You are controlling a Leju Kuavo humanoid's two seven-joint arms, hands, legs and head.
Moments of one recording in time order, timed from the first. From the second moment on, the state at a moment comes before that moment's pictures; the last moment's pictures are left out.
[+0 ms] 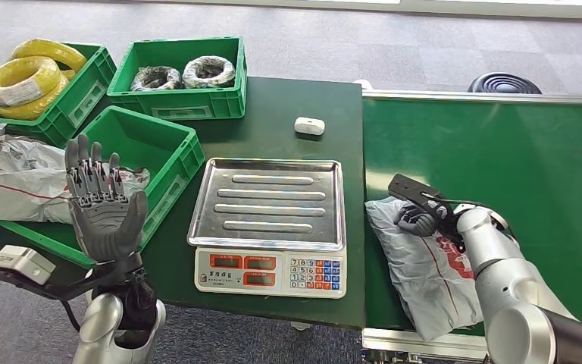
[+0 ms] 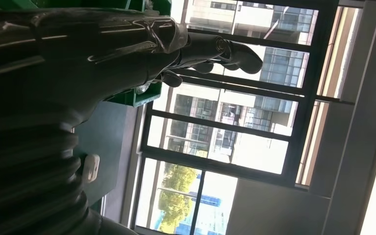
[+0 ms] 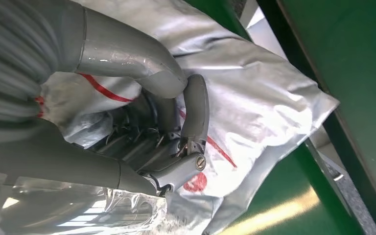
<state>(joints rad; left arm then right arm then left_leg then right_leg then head) -0.14 -0.16 -0.20 -1.67 0.24 0.20 -0.70 -0.91 -0.12 -0.22 -0.26 1.05 0.64 -0.21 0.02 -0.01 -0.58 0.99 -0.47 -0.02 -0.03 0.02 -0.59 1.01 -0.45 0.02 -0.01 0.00</state>
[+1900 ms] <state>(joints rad) -0.12 -0.15 -0.21 -1.68 0.23 0.19 -0.70 -0.89 -0.13 -0.07 -0.26 1.14 0.64 -0.34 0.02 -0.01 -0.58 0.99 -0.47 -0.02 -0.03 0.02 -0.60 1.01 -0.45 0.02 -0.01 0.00</state>
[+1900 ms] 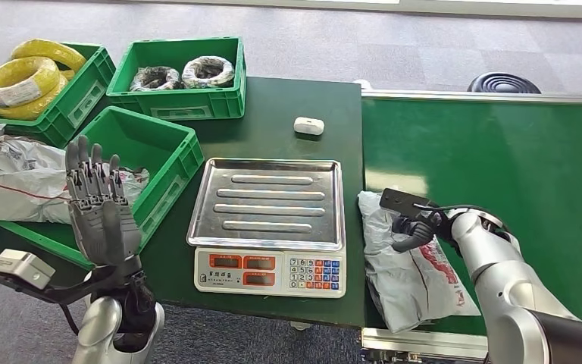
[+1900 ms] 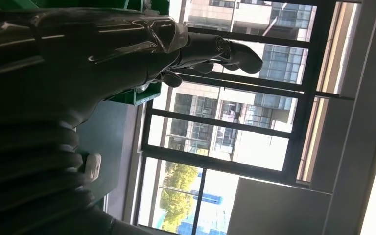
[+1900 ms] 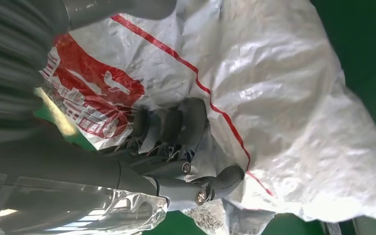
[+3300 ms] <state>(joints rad) -0.04 -0.14 -0.20 -1.76 0.21 0.22 -0.70 -0.92 -0.13 -0.02 -0.29 1.01 0.44 -0.57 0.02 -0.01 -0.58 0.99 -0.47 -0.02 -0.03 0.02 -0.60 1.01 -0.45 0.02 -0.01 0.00</state>
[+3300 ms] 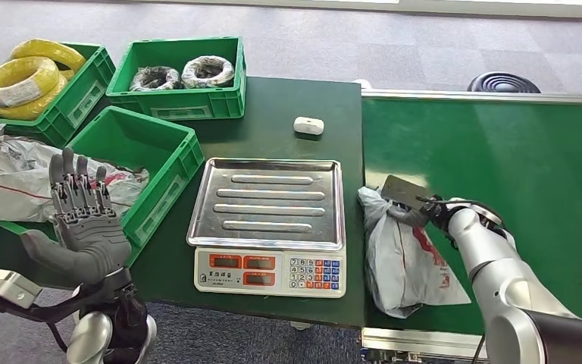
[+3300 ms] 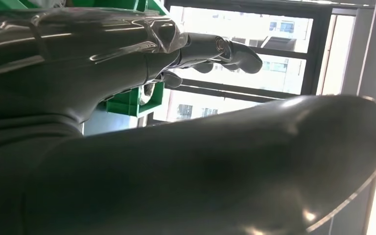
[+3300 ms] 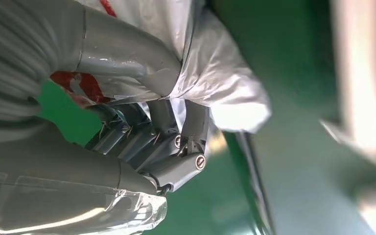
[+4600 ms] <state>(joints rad) -0.01 -0.20 -0.17 -1.79 0.18 0.17 -0.70 -1.08 0.07 0.25 -0.55 0.94 0.16 -0.48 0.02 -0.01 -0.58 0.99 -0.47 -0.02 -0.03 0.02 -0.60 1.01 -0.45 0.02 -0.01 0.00</state>
